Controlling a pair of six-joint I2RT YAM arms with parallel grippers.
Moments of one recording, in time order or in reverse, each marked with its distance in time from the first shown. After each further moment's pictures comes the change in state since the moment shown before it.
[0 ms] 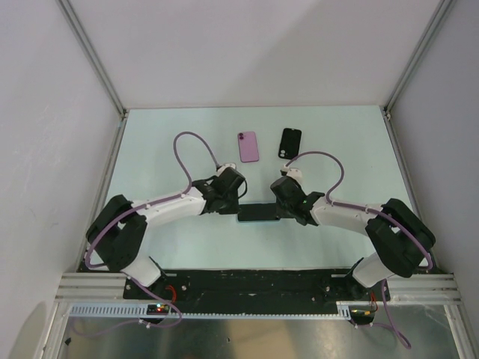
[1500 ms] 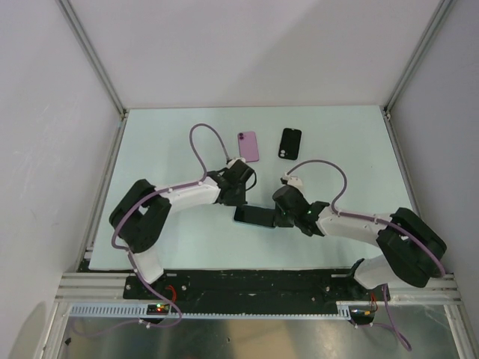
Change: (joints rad) left arm 0.026 0.200 0.135 0.018 -0.036 0.095; right arm 0.052 -0.085 -0.092 0.048 -0.038 0.058
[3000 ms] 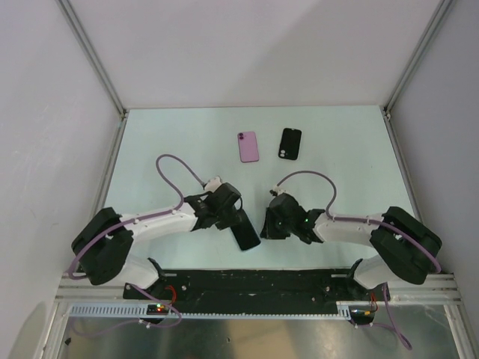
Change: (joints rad) left arm -0.098 -0.332 -0.306 0.026 0.008 -0.522; right arm 0.029 0.024 -0.063 0.115 -0.277 0.032
